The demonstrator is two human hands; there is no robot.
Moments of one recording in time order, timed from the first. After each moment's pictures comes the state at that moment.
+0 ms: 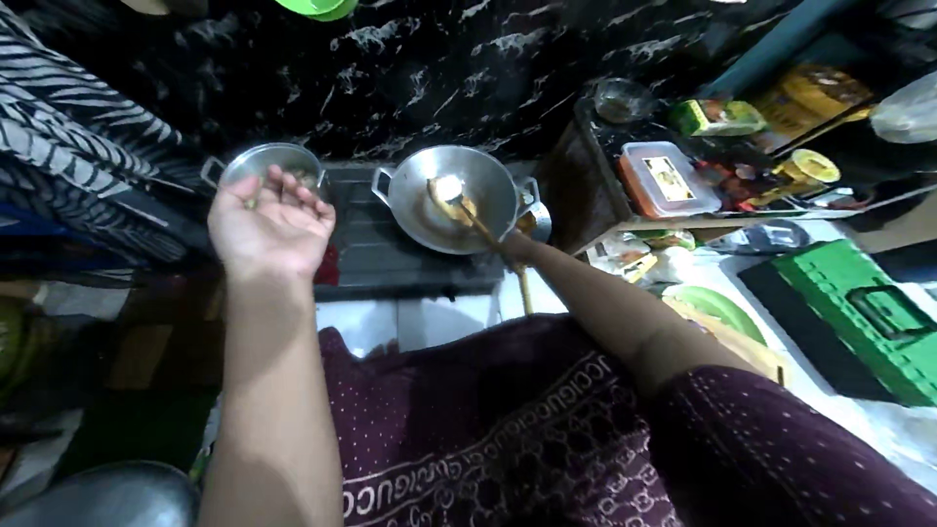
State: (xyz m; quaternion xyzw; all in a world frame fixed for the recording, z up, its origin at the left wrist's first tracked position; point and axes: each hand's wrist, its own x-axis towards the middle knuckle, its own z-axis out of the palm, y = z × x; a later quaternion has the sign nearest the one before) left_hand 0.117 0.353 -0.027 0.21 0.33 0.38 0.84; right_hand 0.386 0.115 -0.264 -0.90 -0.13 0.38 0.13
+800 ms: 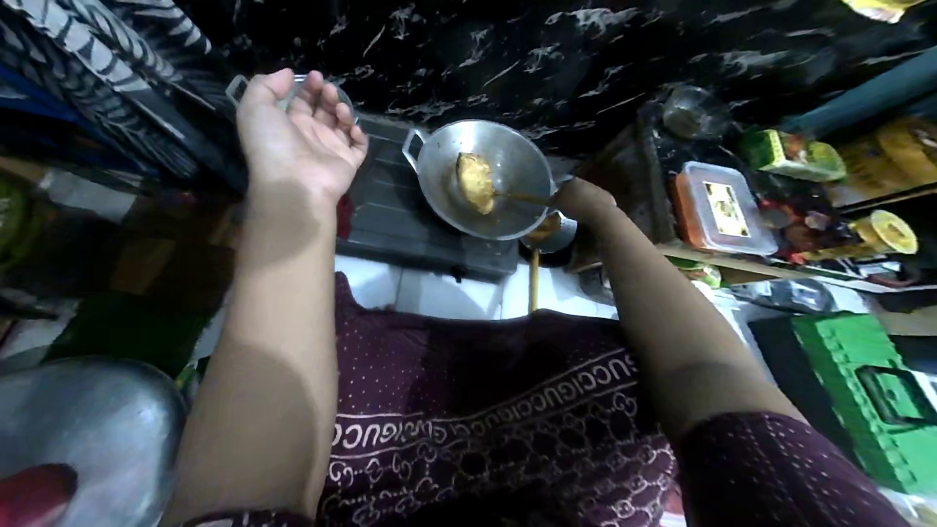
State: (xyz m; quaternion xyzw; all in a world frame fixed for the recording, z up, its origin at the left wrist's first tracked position) left_hand 0.131 0.370 -0.025 0.21 0.37 0.37 0.83; right_hand 0.436 0.127 -0.169 -0.94 -0.22 0.25 -0.01
